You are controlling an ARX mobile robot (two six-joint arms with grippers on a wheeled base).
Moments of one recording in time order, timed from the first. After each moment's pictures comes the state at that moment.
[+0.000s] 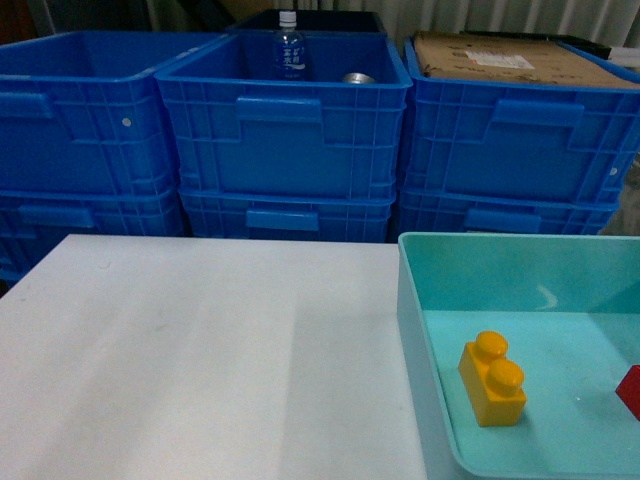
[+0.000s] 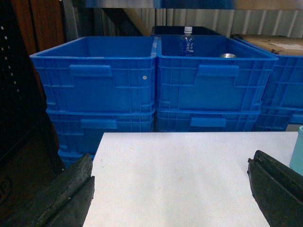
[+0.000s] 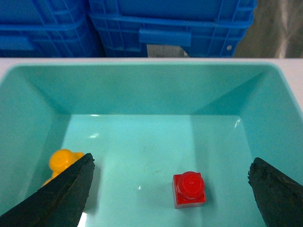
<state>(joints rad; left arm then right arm) 0.00 0.01 0.01 0.00 0.00 0.00 0.00 1.42 0.44 0.51 -0.05 0.03</state>
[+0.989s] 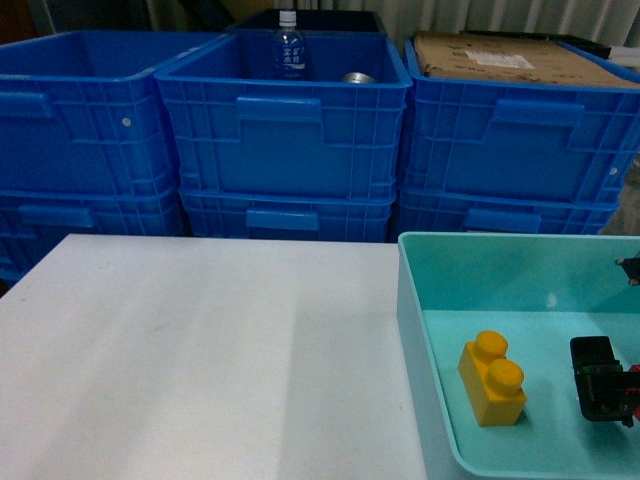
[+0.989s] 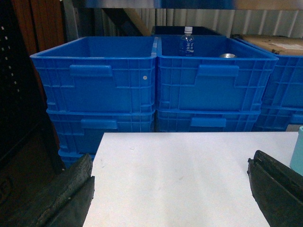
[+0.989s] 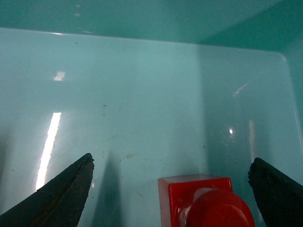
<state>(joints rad) 0.00 0.01 0.01 0.00 0.00 0.00 0.03 1.96 0.68 0.51 0.09 -0.05</state>
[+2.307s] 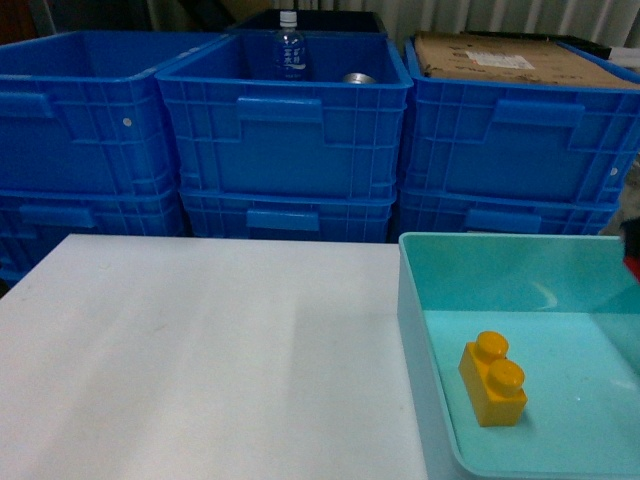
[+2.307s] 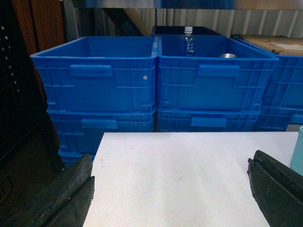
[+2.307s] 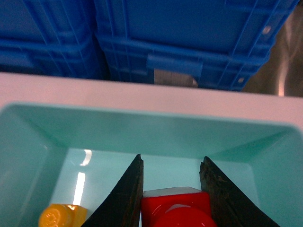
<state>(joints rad) 0.00 0.01 0.01 0.00 0.00 0.00 0.03 1.62 0.70 0.46 -0.05 -0.02</state>
